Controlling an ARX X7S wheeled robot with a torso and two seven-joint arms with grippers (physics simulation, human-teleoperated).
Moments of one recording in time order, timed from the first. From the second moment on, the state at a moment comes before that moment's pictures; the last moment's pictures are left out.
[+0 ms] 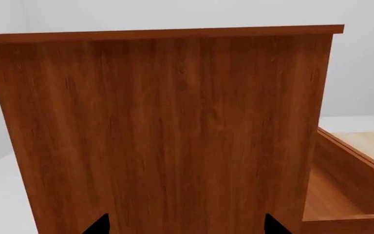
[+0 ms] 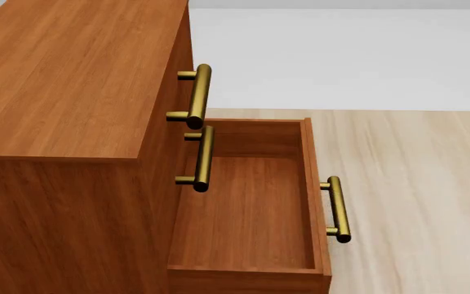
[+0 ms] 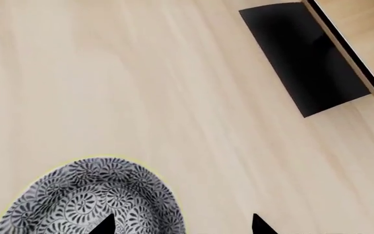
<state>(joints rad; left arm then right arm) 0.29 -0.35 0.13 0.78 -0.29 -0.40 -0.32 0.70 0.68 -0.01 0.37 0.25 1.16 0.06</state>
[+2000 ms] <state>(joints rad) 0.27 -0.39 0.14 0.79 -0.31 -0.40 -0.37 0.80 0.55 0.23 0.40 0.47 1.01 0.10</state>
